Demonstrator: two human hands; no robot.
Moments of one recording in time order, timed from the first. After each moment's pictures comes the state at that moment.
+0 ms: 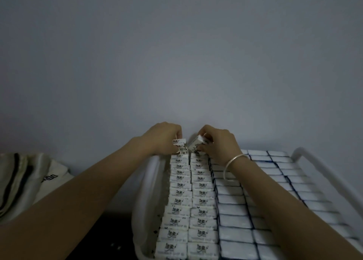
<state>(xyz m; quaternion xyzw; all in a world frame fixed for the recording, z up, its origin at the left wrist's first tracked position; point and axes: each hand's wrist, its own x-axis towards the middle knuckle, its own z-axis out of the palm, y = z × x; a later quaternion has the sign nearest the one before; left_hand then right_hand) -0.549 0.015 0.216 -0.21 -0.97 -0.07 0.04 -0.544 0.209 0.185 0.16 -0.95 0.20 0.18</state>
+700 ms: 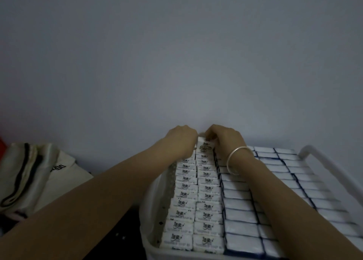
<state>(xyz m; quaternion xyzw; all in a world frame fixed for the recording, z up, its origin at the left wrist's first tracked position) -0.521 0.059 0.217 -0.16 -0.99 0.05 -0.01 -0.545 0.211 0.179 0.16 -0.96 0.16 0.15</state>
